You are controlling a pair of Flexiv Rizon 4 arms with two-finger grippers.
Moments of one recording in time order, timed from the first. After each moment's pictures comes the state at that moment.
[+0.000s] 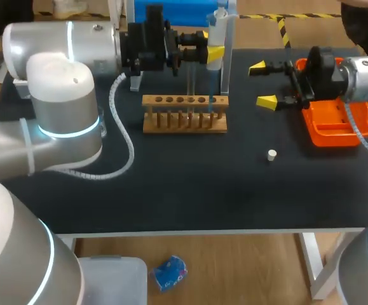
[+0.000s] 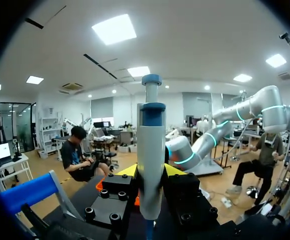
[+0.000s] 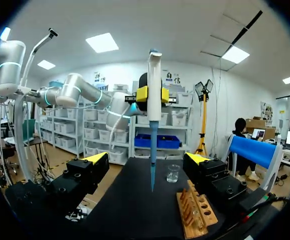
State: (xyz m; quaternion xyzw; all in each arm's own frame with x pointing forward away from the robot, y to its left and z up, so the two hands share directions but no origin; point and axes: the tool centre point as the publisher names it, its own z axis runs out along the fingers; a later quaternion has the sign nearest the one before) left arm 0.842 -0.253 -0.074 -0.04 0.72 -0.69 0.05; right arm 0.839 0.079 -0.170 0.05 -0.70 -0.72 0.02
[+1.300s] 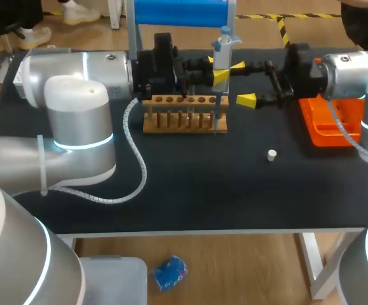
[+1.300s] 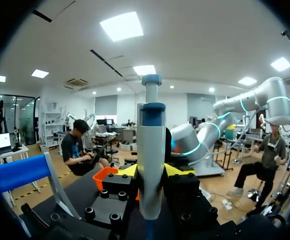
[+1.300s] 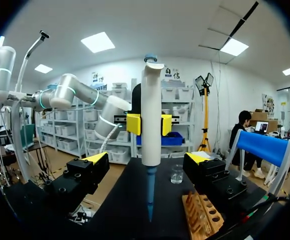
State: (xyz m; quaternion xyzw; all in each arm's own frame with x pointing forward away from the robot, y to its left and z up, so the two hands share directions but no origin) left arm 0.847 -0.267 -0.126 -0.06 0.72 -0.69 0.05; right arm 0.841 0.123 -0.169 0.03 -0.71 -0.71 0.04
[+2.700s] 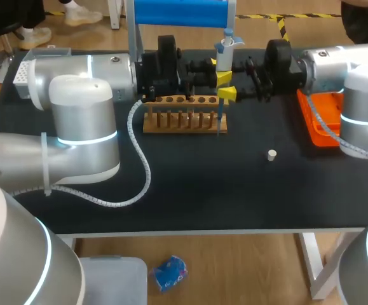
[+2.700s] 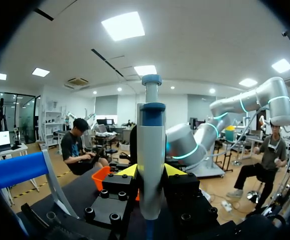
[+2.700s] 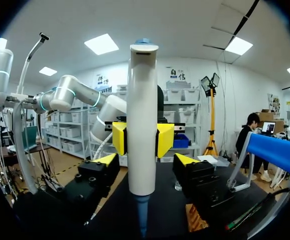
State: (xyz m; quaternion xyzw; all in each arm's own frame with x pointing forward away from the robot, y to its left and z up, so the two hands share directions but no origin) left arm 0.848 -0.273 -0.133 -0.06 0.71 -0.70 0.04; right arm 0.847 0.162 -0.167 0.05 -0.70 -0.71 0.06
